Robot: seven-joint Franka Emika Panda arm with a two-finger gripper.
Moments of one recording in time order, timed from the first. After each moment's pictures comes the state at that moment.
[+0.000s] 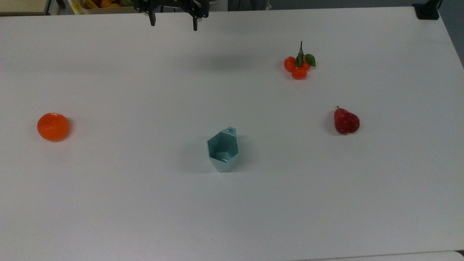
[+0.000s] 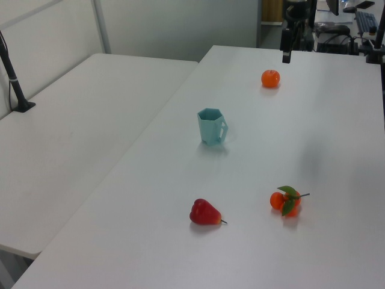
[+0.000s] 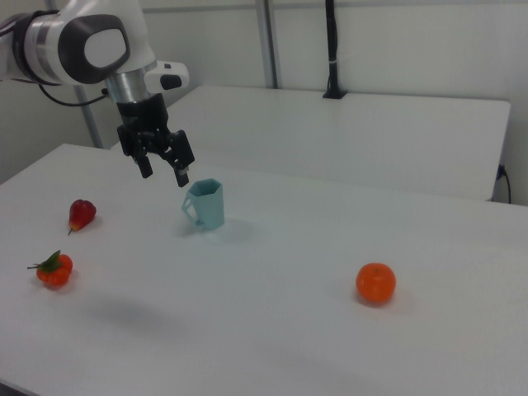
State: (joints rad) arm 0.05 0.01 -0.03 -1.70 -0.05 1.73 0.07
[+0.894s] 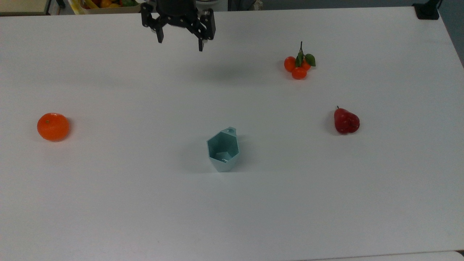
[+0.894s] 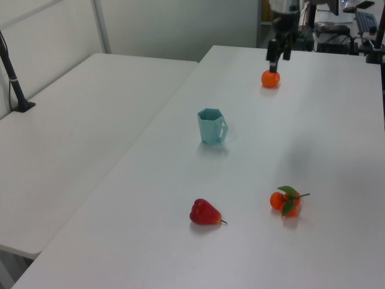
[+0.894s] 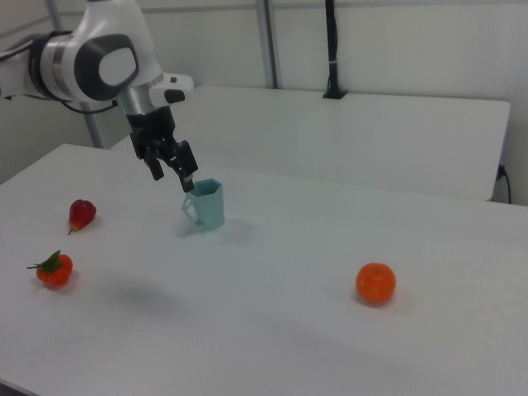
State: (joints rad) arm 0.07 0.08 -0.02 -1.71 -0.06 1.85 0.23
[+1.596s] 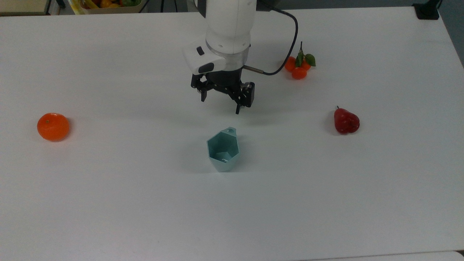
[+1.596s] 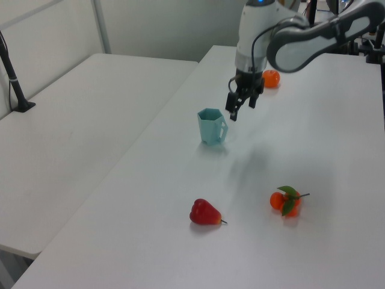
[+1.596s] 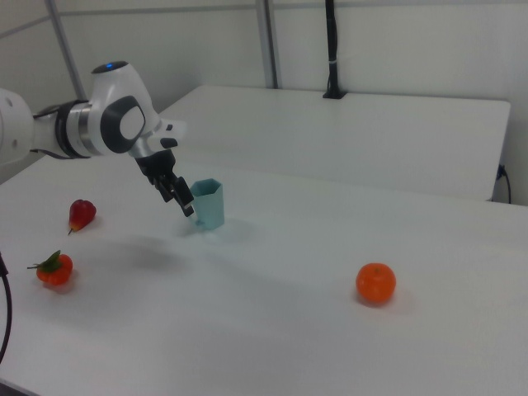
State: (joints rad) arm 0.21 0.35 -0.01 -1.69 -0.14 2.18 0.58
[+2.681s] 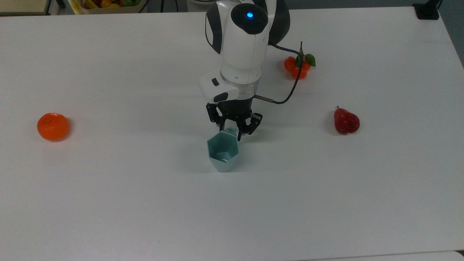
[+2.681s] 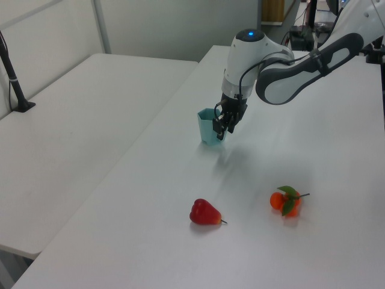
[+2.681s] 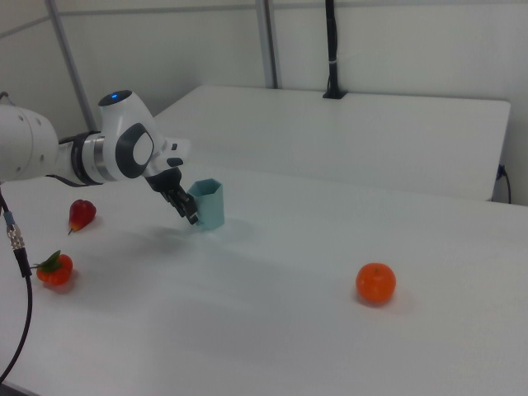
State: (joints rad) arm 0.23 0.50 -0.01 -1.65 -0.19 2.38 0.64
